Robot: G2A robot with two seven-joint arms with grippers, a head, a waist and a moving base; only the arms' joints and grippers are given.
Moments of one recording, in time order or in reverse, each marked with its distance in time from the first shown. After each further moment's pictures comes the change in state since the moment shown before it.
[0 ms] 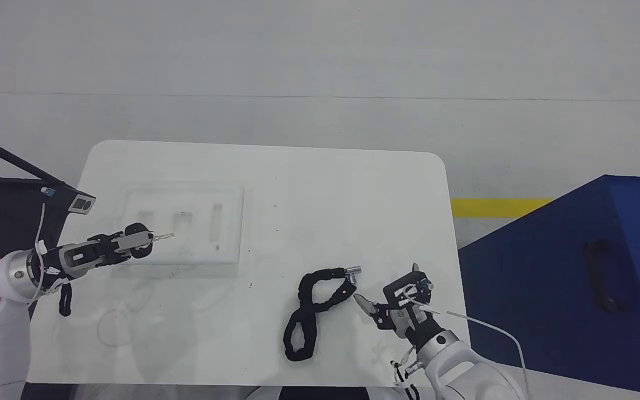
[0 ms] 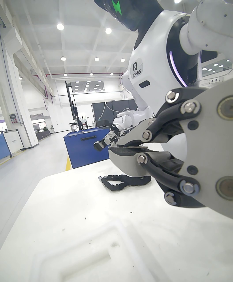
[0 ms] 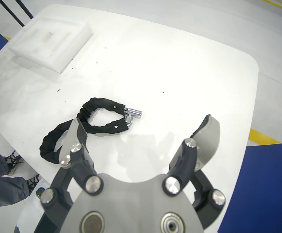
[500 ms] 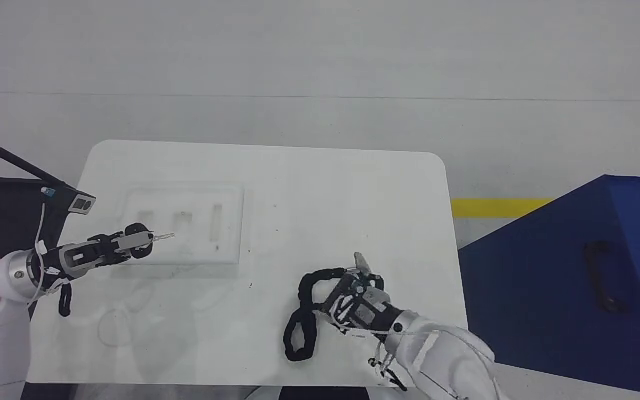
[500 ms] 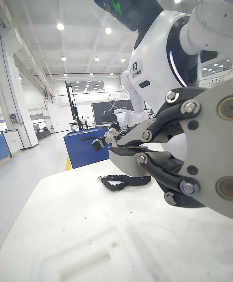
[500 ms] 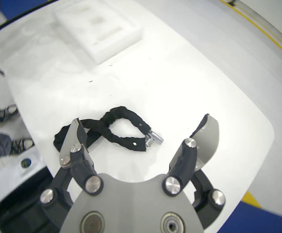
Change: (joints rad) left arm 0.000 0.000 0.000 0.000 0.000 0.000 0.000; right arm 0.359 -0.022 -0.237 0.049 -0.069 -0.380 0.302
